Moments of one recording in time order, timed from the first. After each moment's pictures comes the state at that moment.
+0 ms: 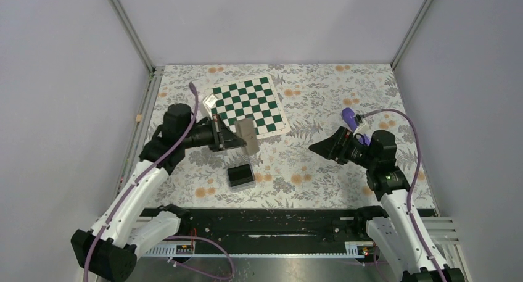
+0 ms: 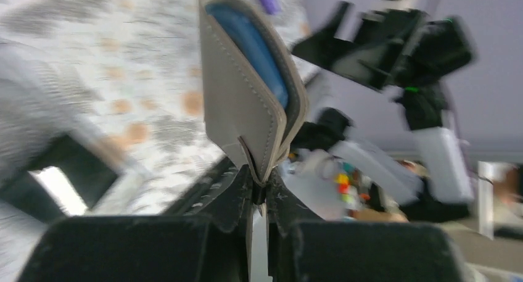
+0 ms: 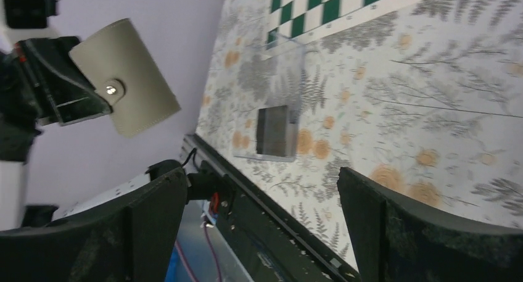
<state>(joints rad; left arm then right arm) -0.33 0.94 0.95 -0.53 0.70 -0.66 0.11 0.67 0.52 -0.26 -0.71 0.73</state>
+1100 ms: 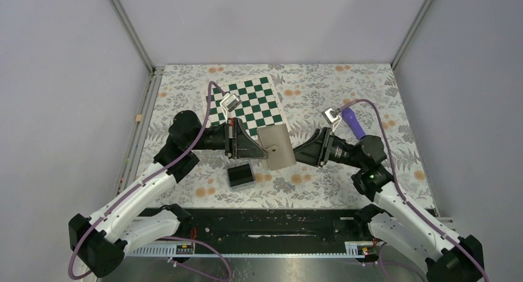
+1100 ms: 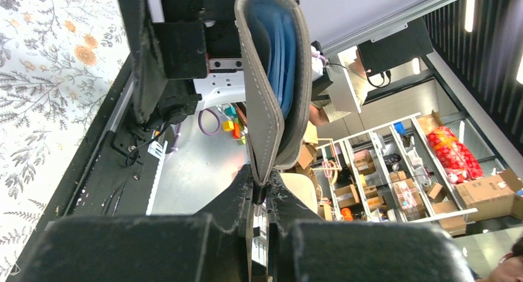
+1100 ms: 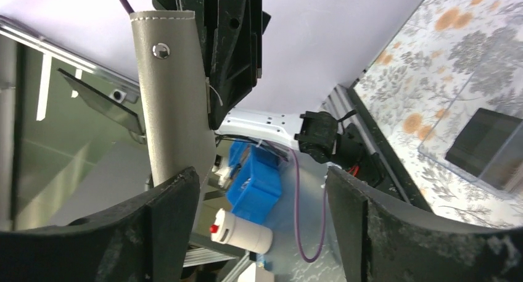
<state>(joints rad) -0.63 0.96 0.83 0.22 0.97 -1.14 0.54 0.81 0.47 0.58 -0.81 1.27</state>
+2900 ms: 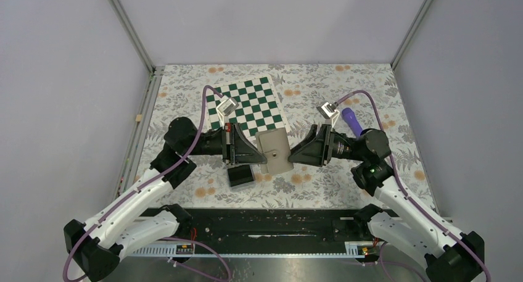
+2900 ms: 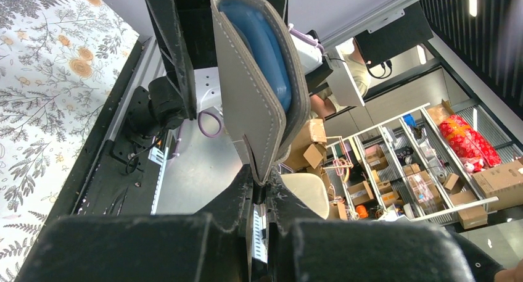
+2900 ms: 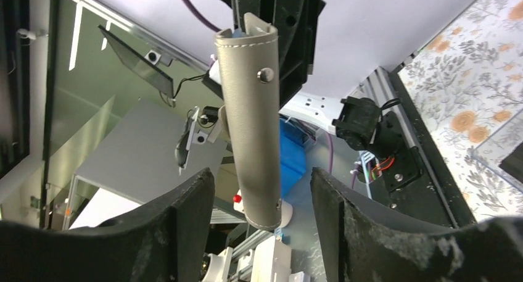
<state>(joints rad) -0.67 0.89 0.81 0.22 0.93 -1.10 0.55 0.83 0.61 0.53 -0.93 1.28</state>
